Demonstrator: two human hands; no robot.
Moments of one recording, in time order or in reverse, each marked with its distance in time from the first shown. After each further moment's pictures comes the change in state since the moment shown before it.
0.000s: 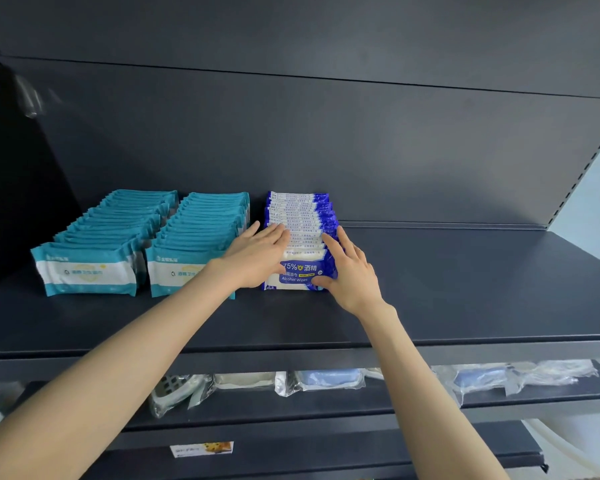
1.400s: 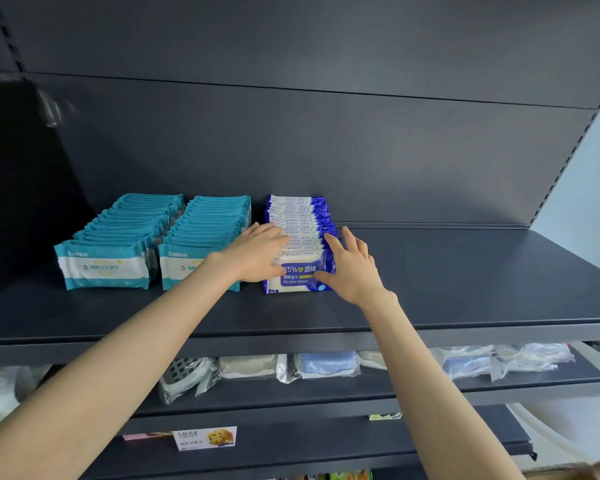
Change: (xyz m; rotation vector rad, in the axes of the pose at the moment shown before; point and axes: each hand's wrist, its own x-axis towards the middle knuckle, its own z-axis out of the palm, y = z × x) left_hand -0.030 0.005 -0.021 -0.154 0.034 0.038; right_hand -0.022 -0.017 -0.026 -0.116 -0.034 0.025
